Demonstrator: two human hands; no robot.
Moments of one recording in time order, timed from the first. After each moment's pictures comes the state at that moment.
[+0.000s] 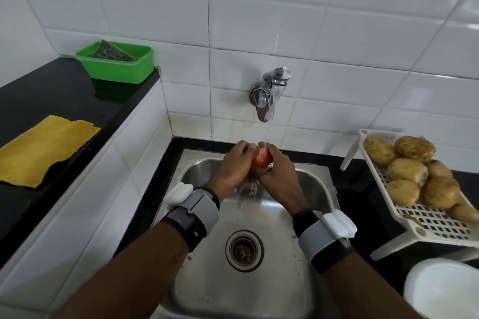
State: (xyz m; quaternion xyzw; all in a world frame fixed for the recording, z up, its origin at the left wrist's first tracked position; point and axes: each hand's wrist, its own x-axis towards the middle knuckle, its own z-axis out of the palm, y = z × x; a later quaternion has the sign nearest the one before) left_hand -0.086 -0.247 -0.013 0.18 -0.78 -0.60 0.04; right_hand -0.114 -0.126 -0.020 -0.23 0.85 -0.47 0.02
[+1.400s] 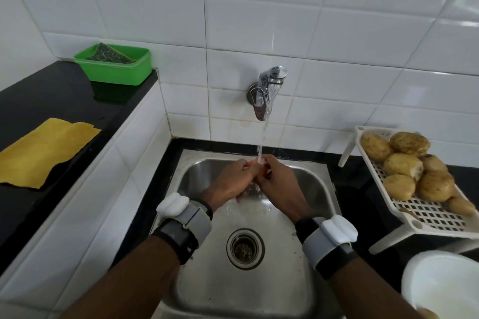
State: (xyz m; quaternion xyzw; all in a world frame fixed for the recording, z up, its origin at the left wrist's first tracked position) left_hand -0.061 -0.244 -0.023 0.16 -0.84 -0.51 -0.05; right_hand -0.101 -0.113 -0.033 -0.27 0.88 -0.40 0.01
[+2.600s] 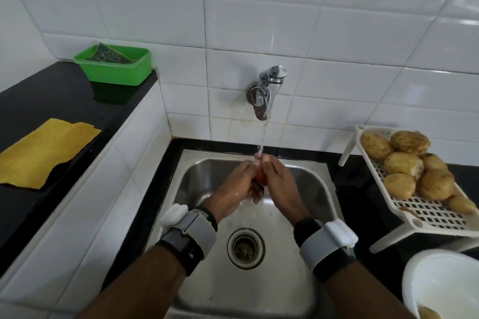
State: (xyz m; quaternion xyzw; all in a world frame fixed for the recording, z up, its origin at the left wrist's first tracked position) left_hand -0.055 -0.229 -0.032 0.12 -0.68 -0.72 -0.05; right_hand -0.092 -0.116 -0.036 -0.22 0.81 -0.55 0.04
